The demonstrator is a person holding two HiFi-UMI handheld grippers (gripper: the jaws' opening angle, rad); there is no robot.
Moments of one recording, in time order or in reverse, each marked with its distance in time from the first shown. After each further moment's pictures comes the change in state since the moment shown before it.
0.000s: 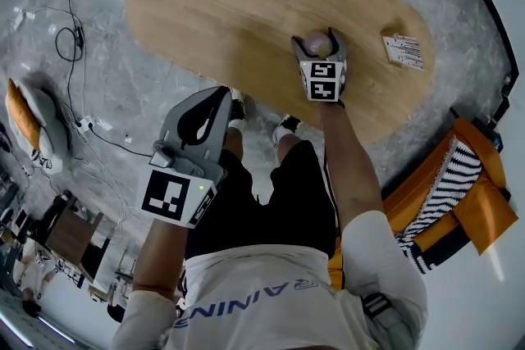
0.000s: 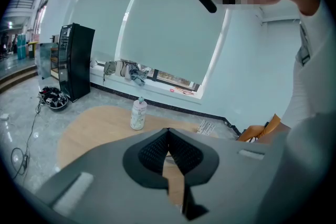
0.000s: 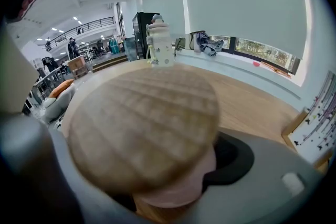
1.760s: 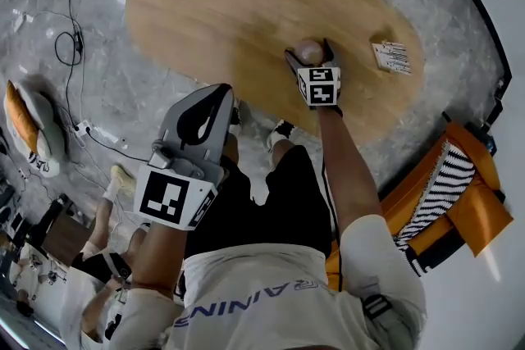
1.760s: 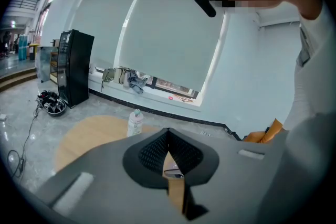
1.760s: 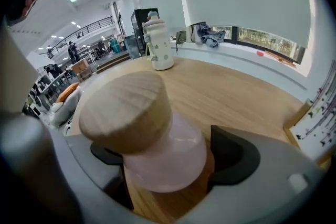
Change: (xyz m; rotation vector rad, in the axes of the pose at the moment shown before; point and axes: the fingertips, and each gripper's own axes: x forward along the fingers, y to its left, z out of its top) left arm 0.001 -0.016 0.041 0.008 -0.078 -0.006; right arm -0.009 -0.004 -0.011 0.042 0.073 0.075
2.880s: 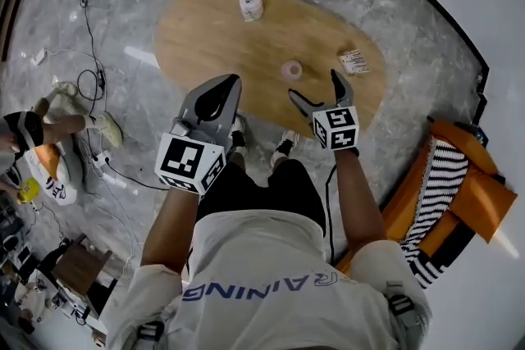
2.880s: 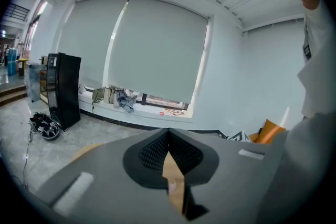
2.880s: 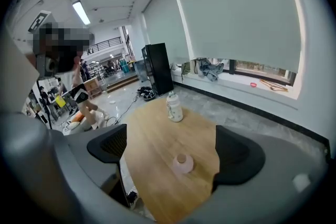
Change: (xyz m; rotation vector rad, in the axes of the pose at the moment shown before) left arm -0.063 -0.062 0.116 0.101 -0.112 -0.080; right arm -0.266 0.033 0.133 0.001 -0.211 0.062
